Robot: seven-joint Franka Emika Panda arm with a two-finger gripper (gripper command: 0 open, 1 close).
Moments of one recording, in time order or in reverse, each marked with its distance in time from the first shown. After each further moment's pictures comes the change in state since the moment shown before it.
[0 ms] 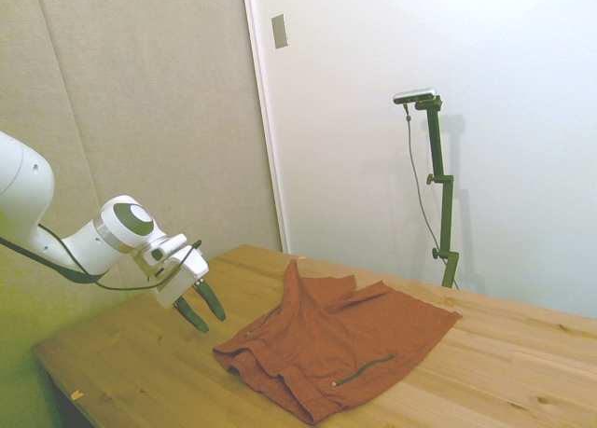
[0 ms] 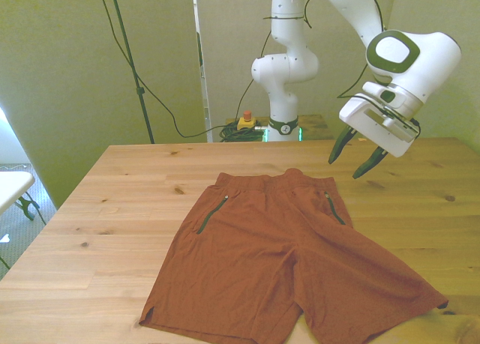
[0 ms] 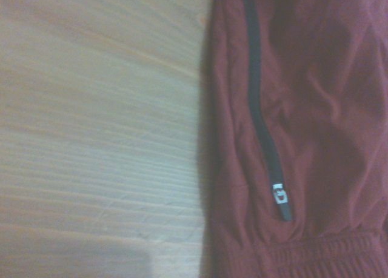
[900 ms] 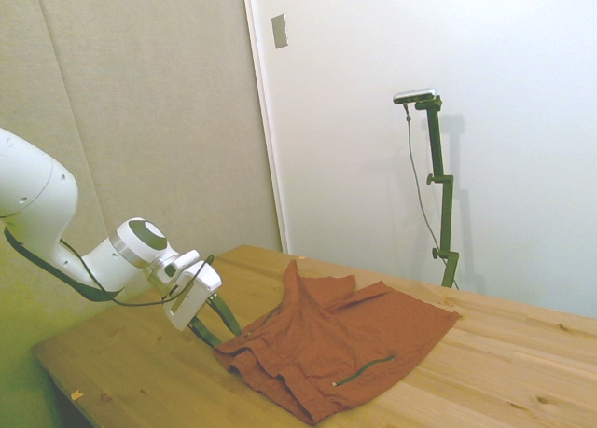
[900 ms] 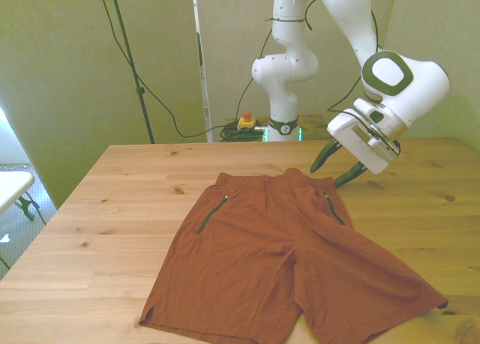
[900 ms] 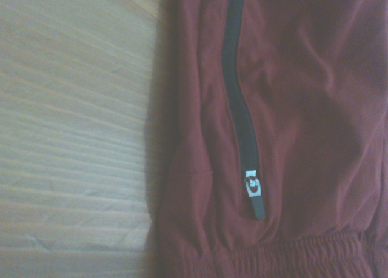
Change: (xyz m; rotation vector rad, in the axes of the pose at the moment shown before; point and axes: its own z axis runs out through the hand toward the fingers) arm 0.010 0.007 0.048 -0.118 0.059 -0.036
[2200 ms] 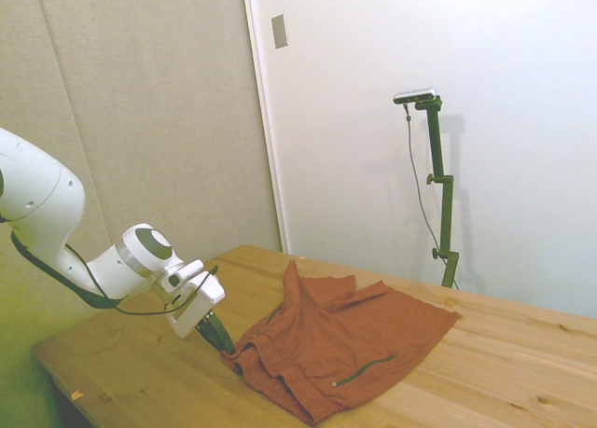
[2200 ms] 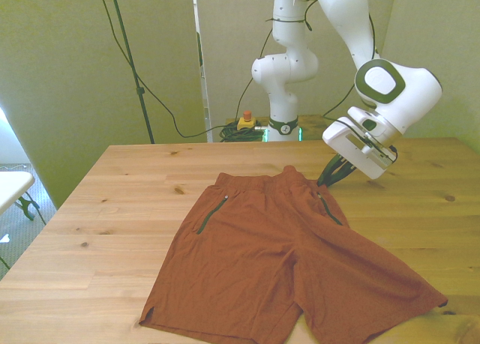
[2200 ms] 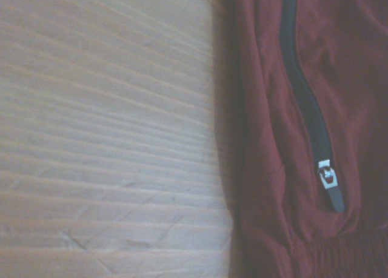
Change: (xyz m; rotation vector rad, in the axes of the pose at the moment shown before) arm -0.006 -0.003 0.017 0.029 -0.064 0.035
